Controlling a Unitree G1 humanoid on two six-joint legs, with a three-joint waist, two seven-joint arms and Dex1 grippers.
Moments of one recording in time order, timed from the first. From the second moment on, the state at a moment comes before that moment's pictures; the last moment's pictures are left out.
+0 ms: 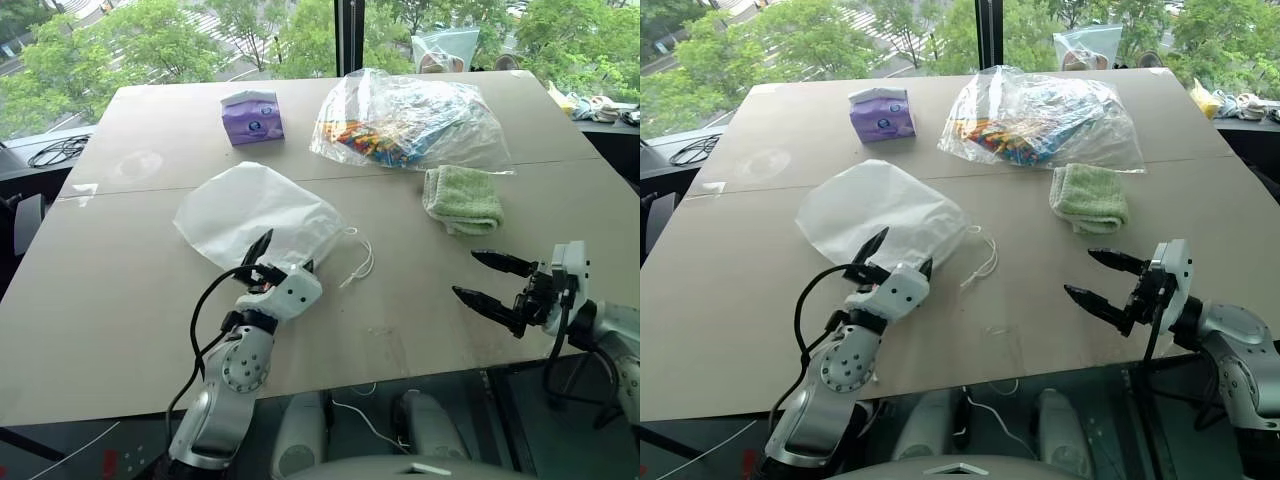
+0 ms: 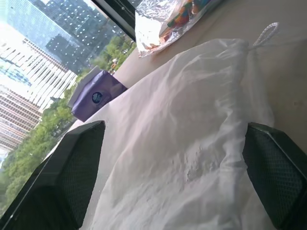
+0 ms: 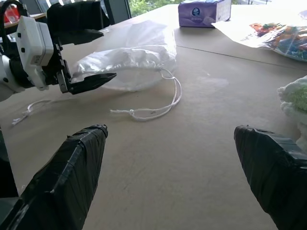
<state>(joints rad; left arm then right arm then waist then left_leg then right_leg) 0.12 0.36 -0.20 -0.44 0.56 0.14 -0.02 0.05 -0.63 -0.21 -0.29 0.66 0.32 1.01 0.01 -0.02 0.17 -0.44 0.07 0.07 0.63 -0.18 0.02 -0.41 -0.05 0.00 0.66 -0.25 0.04</state>
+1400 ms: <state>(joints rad) -0.23 0.38 0.04 -0.46 0.23 0.35 -0.30 -0.56 -0.50 0.07 0.42 -0.13 0.05 0.43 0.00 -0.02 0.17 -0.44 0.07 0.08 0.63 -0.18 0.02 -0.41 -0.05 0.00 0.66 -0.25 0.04</state>
